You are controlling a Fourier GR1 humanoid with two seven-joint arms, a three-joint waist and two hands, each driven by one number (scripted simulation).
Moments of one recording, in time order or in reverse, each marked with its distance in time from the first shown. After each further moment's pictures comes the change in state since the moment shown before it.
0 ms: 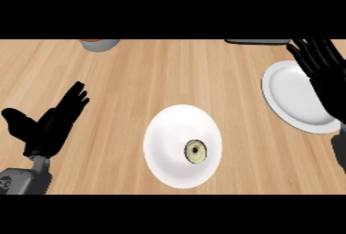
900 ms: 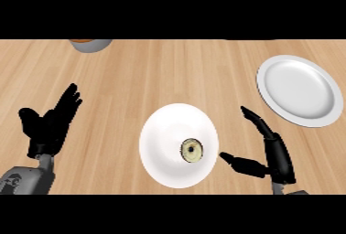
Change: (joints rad) left arm -0.008 -0.032 0.023 0.081 -0.145 0.097 -0.025; right arm 0.380 0.253 0.272 0.118 0.561 -0.413 -0.357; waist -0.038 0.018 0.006
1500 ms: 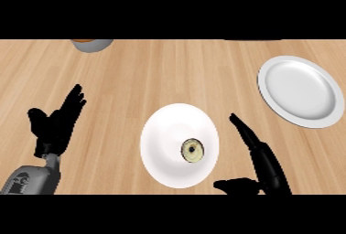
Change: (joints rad) left arm -0.006 -0.049 0.018 0.023 -0.053 -0.014 -0.006; right arm 0.051 -0.050 0.156 -0.190 0.291 0.047 0.346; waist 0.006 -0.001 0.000
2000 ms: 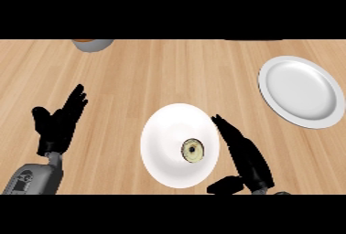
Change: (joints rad) left arm -0.014 -0.025 0.021 0.031 -0.025 -0.022 -0.004; right arm -0.109 0.027 0.092 0.003 0.163 0.174 0.323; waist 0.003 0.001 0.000
